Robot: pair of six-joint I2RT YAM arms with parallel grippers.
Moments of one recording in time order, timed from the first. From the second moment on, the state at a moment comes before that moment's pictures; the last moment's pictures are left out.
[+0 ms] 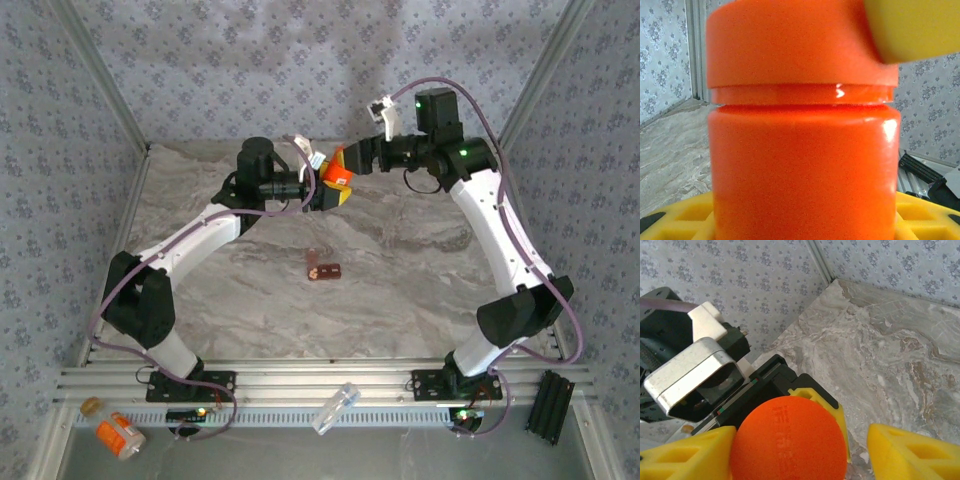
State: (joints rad) left arm -0.55 1.63 1.31 0.19 0.89 -0.12; right arm 0.34 1.60 1.85 -0.79 -0.74 0.12
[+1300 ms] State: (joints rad) left arm -0.61 1.63 1.23 0.20 0.44 0.01; right arm 0.44 1.56 1.59 -0.48 -0.34 0.60
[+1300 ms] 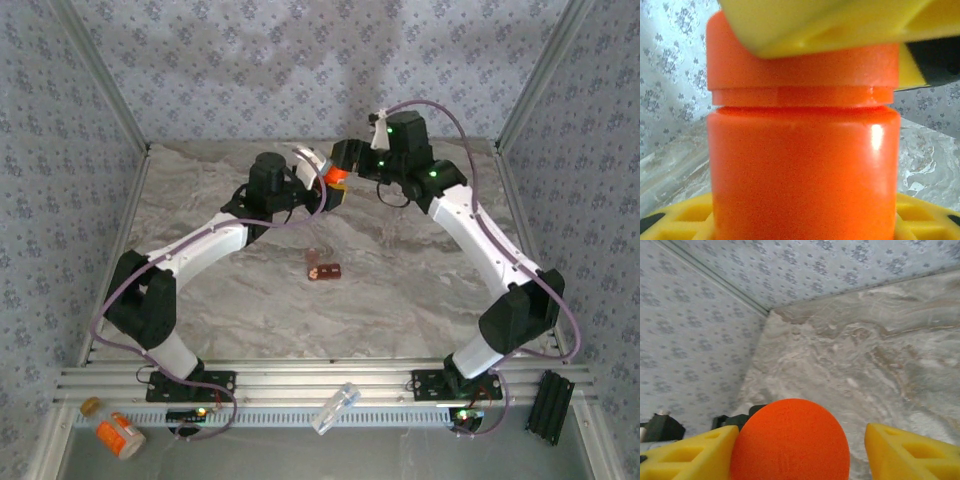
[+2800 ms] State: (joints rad) left arm -0.53 1.68 1.34 0.13 0.97 -0.13; right arm 0.33 1.62 1.80 -0.75 -0.78 0.14
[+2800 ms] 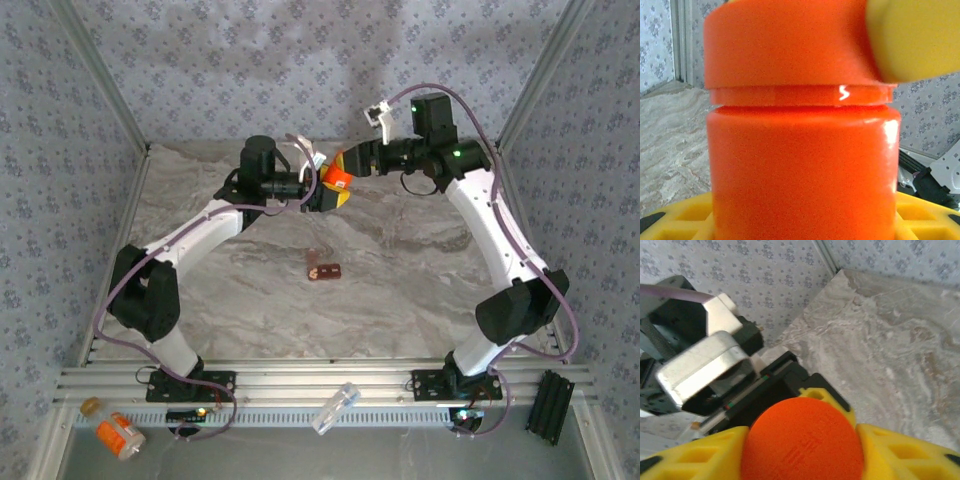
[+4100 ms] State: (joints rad) left arm -0.65 1.64 1.19 0.31 0.39 -0.06; right arm 0.34 1.47 1.49 -0.39 -0.47 0.63
